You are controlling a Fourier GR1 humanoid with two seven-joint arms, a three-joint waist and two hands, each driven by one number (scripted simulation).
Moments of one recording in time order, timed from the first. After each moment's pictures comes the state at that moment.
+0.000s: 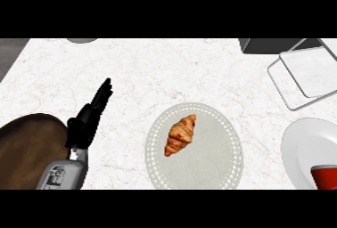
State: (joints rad) left arm -0.18 0.10 -0.07 -1.45 -0.12 0.01 0.03; right arm -0.91 -0.75 -0.38 -0.92 0.34 -0.18 -0.11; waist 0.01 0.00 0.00
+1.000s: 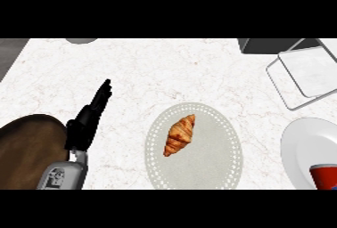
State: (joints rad) left arm -0.17 0.09 -0.06 -1.47 -0.13 0.00 0.04; right arm -0.95 -0.84 -0.44 -0.72 0.35 -0.21 -0.04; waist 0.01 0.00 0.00
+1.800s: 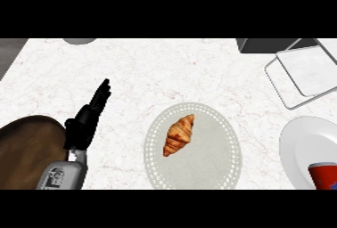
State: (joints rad) left arm -0.17 0.09 -0.05 -1.46 -0.13 0.00 0.04; right arm -1.03 -1.03 -0.66 -0.68 0.13 -0.13 0.10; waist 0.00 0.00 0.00
